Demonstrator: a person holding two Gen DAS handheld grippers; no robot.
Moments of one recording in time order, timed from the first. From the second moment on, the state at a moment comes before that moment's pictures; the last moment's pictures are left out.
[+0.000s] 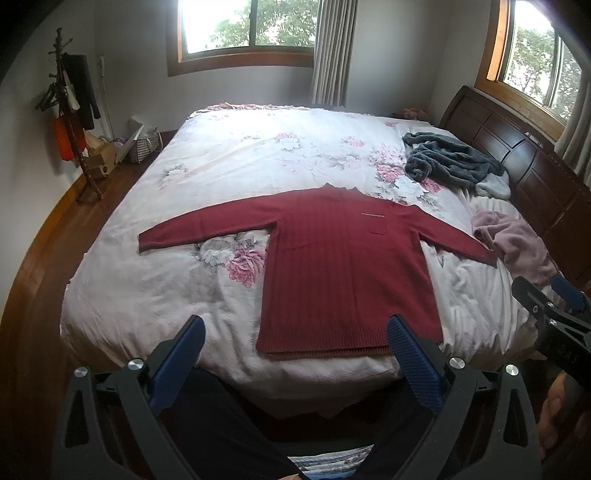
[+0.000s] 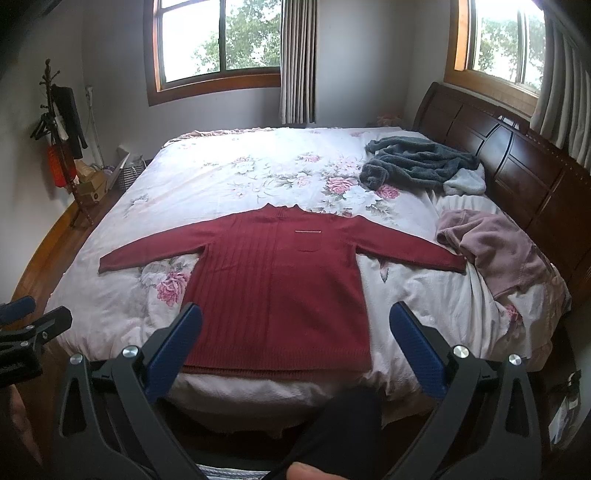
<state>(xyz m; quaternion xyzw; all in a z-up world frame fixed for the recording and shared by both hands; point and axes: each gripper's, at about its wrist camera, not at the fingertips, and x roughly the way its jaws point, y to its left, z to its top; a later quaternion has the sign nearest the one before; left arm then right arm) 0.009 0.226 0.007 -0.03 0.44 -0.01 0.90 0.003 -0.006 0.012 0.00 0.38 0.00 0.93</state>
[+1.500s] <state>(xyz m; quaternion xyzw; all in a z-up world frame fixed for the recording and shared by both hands) 0.013 0.237 0.012 -0.03 0.43 -0.01 0.90 0.004 -0.010 0.010 -0.01 0.38 -0.01 0.93</state>
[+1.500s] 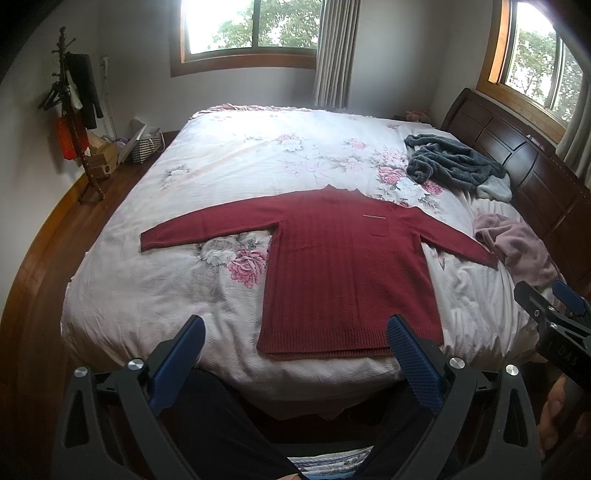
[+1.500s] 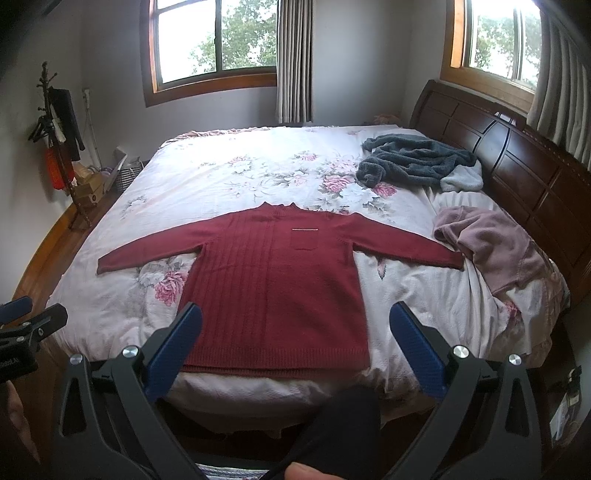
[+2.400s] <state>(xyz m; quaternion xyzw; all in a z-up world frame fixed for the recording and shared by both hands) 0.063 0.247 -0.062 -0.12 0.41 -0.04 0.90 0.079 -0.131 -0.087 0.11 0.39 -0.03 0.91</state>
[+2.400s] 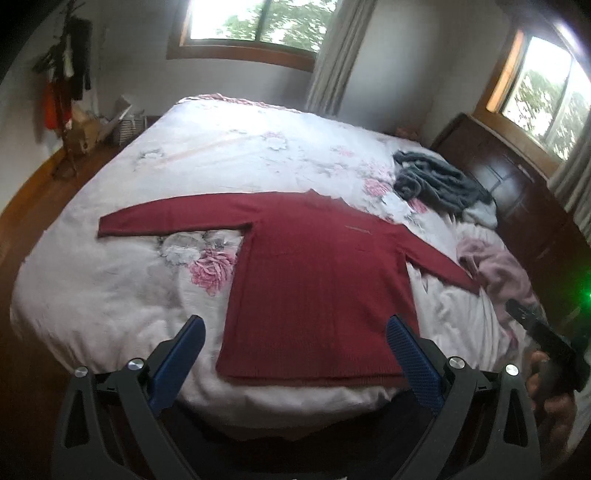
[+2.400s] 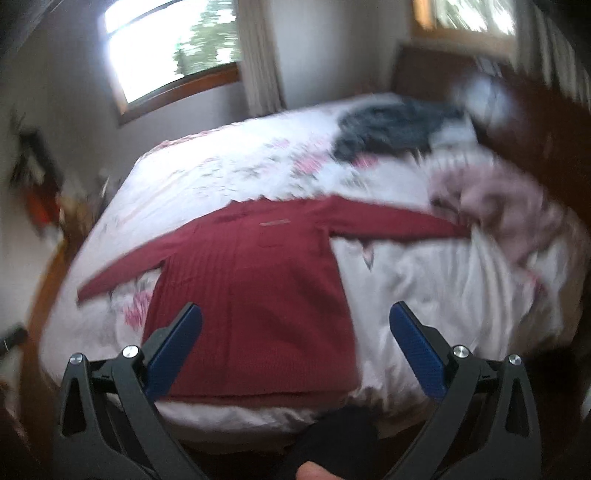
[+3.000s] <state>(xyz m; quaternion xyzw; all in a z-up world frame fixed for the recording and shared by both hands) 0.156 0.238 -0.122 -0.17 0.46 -0.04 0.87 0.192 -0.474 -0.307 0.61 0.32 -0.11 0.72</state>
